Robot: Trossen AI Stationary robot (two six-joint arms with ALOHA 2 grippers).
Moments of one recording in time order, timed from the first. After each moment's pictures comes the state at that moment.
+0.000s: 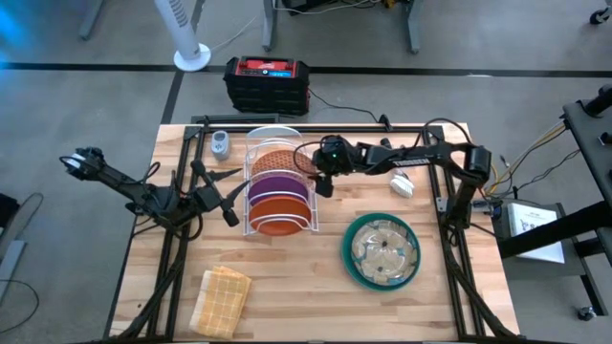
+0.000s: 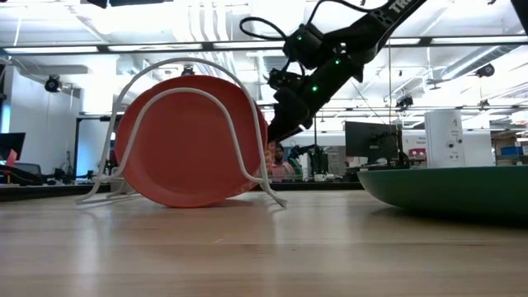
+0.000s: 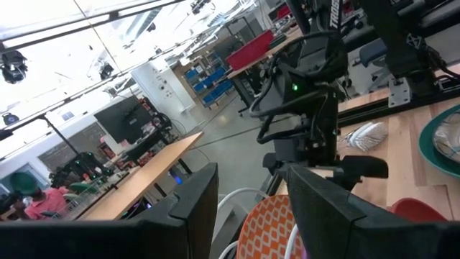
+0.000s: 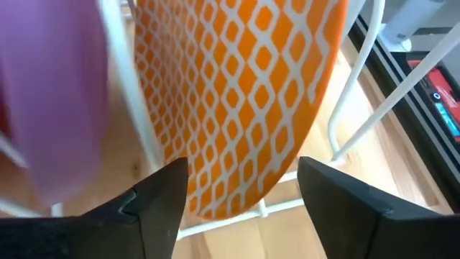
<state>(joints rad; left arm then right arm) -0.46 0.75 0.55 0.30 -1.06 0.62 -0.30 1.82 1.14 -0.05 -0.02 -0.16</state>
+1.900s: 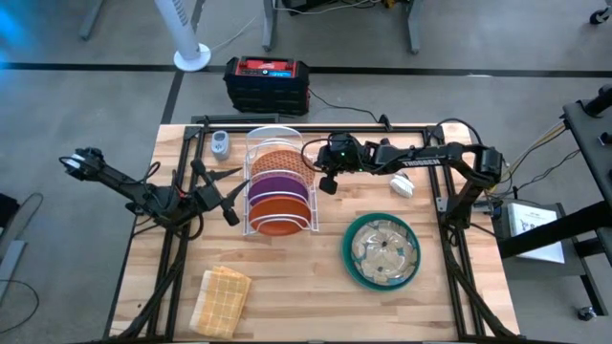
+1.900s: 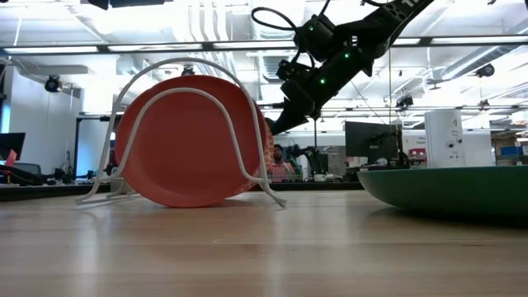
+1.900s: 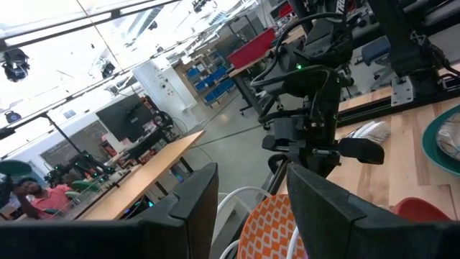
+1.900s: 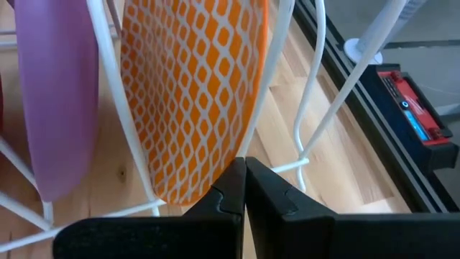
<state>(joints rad) -0.45 0.75 0.54 0.30 -1.06 0.62 -0.30 1.73 1.07 -0.01 0.03 -0.16</state>
